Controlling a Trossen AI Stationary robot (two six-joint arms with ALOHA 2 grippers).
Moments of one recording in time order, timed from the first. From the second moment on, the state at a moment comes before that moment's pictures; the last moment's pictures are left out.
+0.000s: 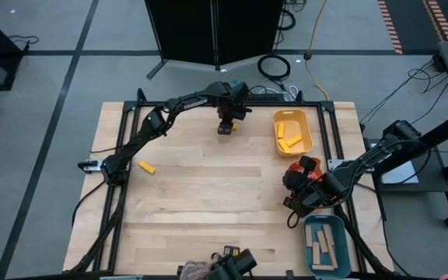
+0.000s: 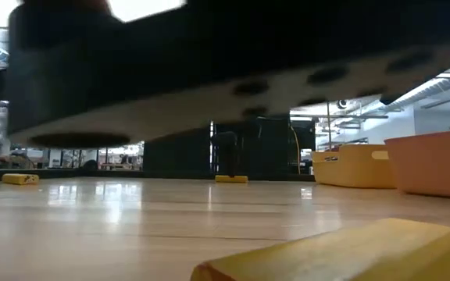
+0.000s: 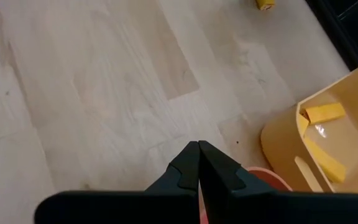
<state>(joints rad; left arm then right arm) 0.54 2.56 2.35 -1.18 0.12 0.69 0.57 1.27 0.87 -0.95 0.67 0.88</state>
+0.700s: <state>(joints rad) 0.56 2.57 2.35 -1.28 0.16 0.68 0.53 1.27 0.87 -0.92 0.65 0.85</state>
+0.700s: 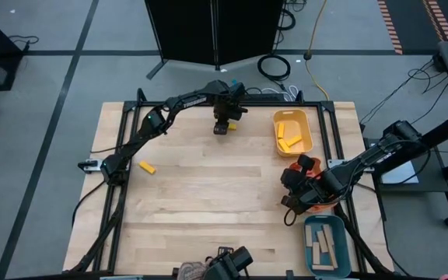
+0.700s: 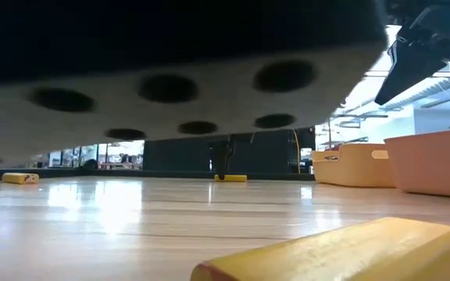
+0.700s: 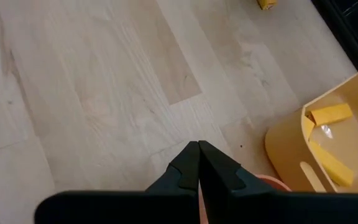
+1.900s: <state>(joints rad) 0.40 2.50 2.36 -1.07 -0.10 0.46 0.53 1.07 0.88 -0.86 0.65 0.84</state>
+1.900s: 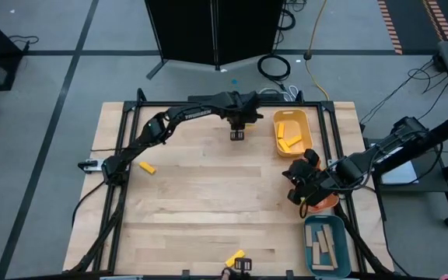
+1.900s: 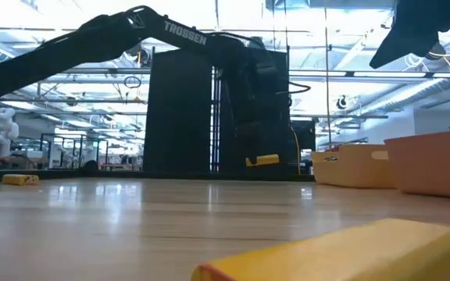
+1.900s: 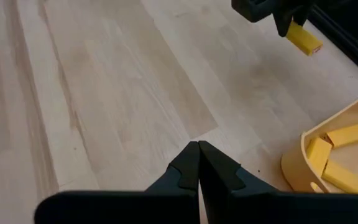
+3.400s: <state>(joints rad) 0.26 2.57 2.36 -0.39 0.08 0.30 0.53 1.06 0.88 -0.86 0.65 0.88</state>
